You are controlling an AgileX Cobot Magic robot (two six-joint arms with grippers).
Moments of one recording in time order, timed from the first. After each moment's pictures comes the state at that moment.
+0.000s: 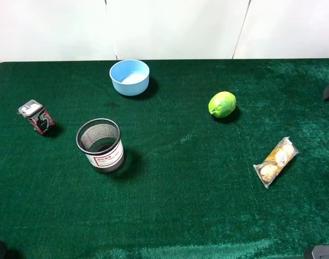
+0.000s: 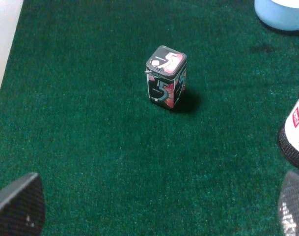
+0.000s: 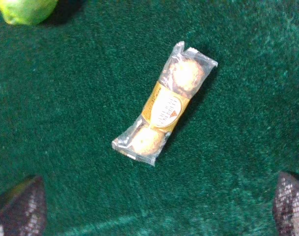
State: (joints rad) left arm -0.04 -0.01 -0.50 0.09 1.06 0.01; right arm -0.01 1.06 -0.89 0.14 1.16 0.24
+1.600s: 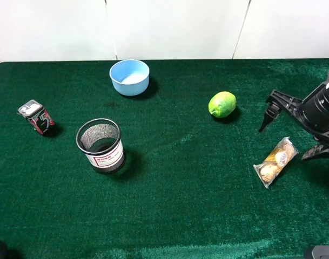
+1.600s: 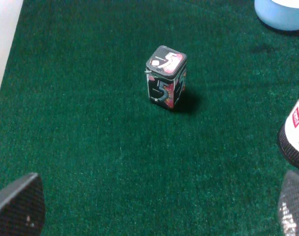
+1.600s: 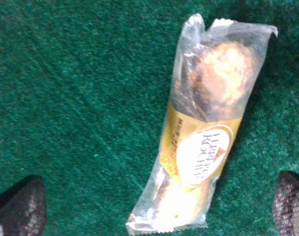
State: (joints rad) left arm -0.04 -0.01 -0.50 0.09 1.06 0.00; right arm 0.10 1.50 -0.66 0.21 0.68 0.56
